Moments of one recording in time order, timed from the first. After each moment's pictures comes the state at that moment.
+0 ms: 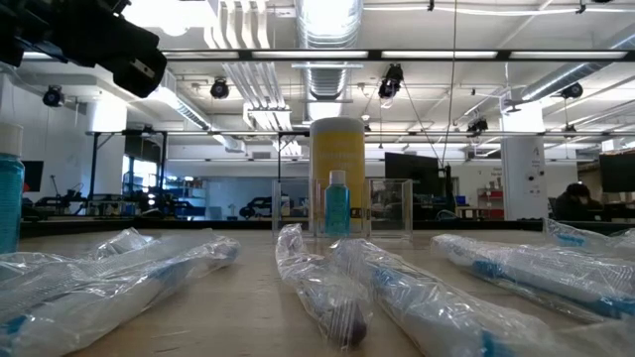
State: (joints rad) left arm -0.19 0.55 0.32 0.06 0.07 -0.11; right arm 0.88 1.64 1.20 -1.22 -0.05 2.18
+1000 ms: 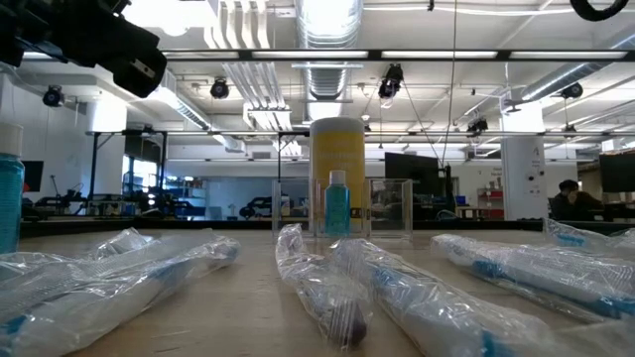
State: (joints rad) left arm -0.19 0.55 0.32 0.06 0.07 -0.11; right arm 0.85 1.62 1.14 -1.11 -0.07 2.04
